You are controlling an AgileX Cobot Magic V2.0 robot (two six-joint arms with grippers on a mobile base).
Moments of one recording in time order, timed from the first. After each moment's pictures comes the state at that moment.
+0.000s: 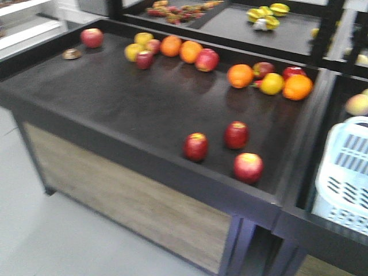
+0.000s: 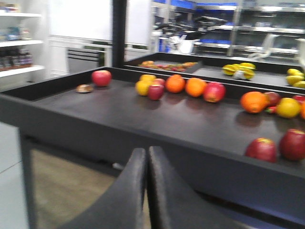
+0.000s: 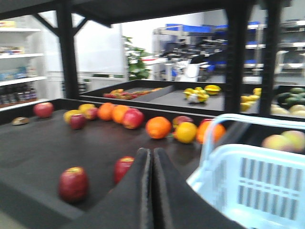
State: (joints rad) left arm -0.06 -0.01 0.02 0.11 0.09 -0.19; right arm 0.06 -0.01 0.03 -0.07 -0.02 0.12
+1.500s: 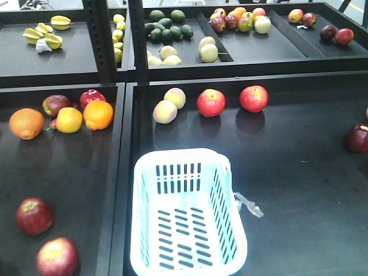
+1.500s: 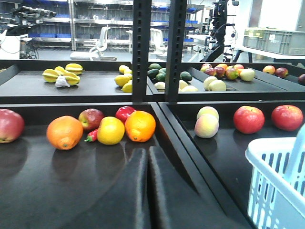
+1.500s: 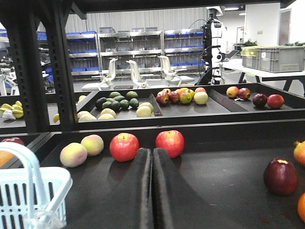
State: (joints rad) left arm -0.06 -0.01 0.02 0.11 0.09 -0.19; right arm 0.06 -0.01 0.03 -0.07 -0.02 0.12
